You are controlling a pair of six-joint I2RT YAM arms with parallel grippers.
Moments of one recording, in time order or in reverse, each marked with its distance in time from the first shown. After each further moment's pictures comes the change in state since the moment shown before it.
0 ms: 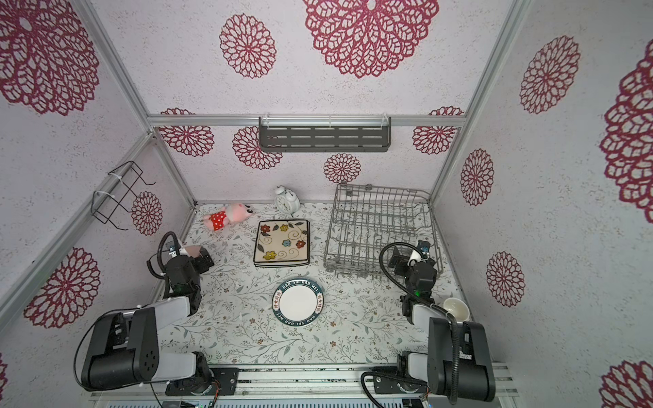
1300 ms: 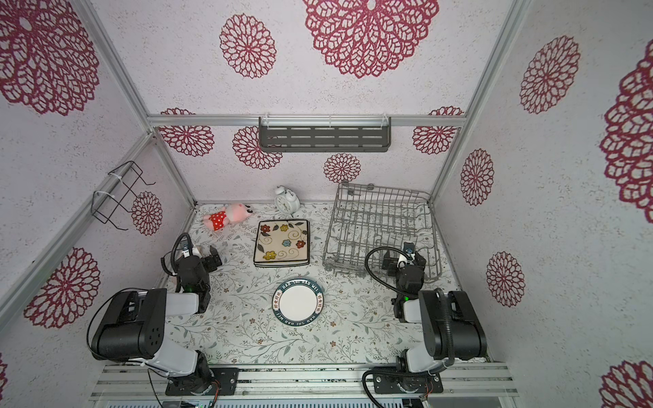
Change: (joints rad) left arm -0.071 0.163 -0.001 0.215 -0.061 0.081; right arm 0.103 0.240 -0.037 0.332 0.145 -0.137
